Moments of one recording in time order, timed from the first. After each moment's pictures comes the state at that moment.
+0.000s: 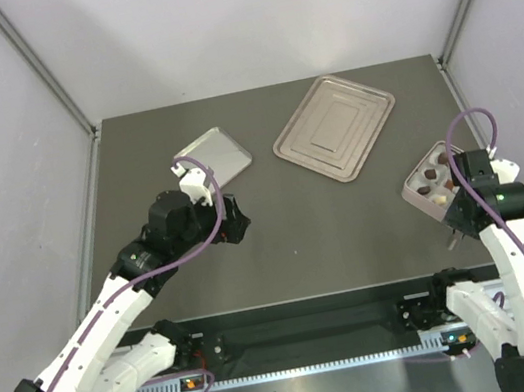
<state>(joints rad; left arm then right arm) -0.60 0.88 0.85 -0.49 0.04 -0.32 -0.04 0.76 0.91 -1.30 0.39 0.63</state>
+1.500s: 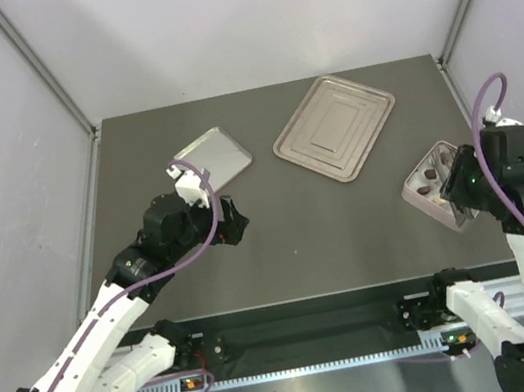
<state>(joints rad) -0.62 0.83 0.85 -0.50 0.03 -0.32 -0.04 0.78 1.26 -1.32 0.15 0.42</state>
